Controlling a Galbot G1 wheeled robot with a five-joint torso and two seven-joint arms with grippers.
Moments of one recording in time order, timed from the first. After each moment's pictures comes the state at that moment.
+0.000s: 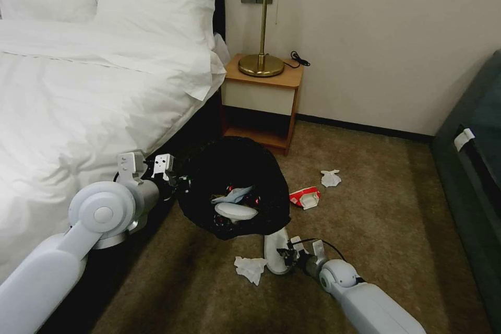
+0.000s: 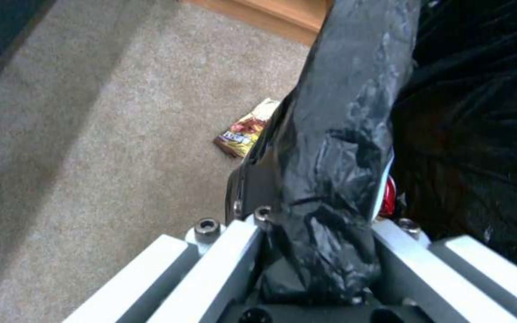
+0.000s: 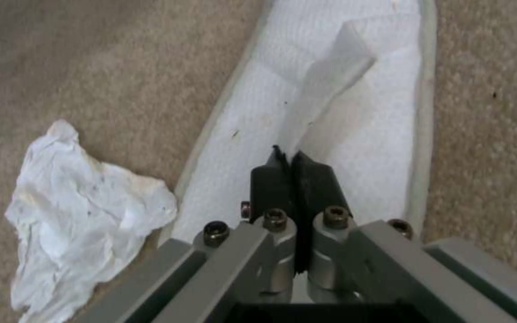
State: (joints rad) left arm 0.91 -0.76 -0.25 -2.14 -1.58 0.74 -0.72; right arm -0.92 1.19 -0.08 1.09 0.55 -0.25 -0.23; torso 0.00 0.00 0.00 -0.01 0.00
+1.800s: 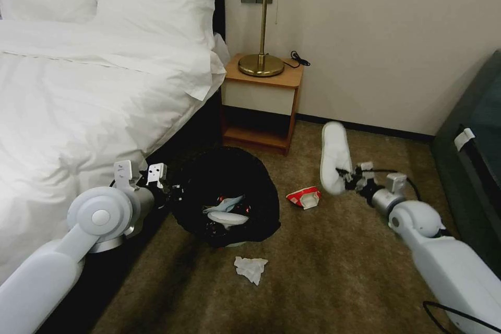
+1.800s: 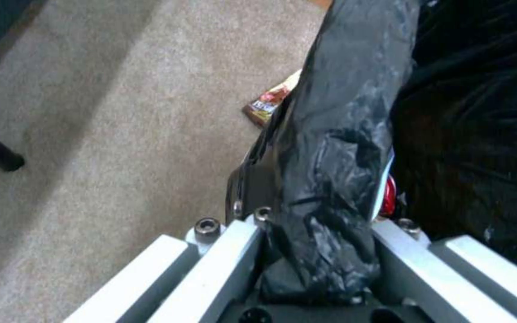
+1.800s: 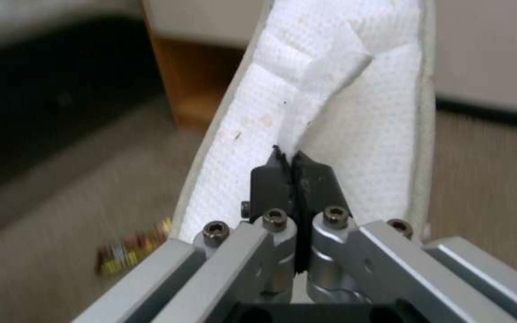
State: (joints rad) left arm 0.96 -0.76 -0.27 -2.11 -1.62 0.74 -0.79; right arm -0.91 0.90 0.36 1.57 0.73 -0.31 -0.18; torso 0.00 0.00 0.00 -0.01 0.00
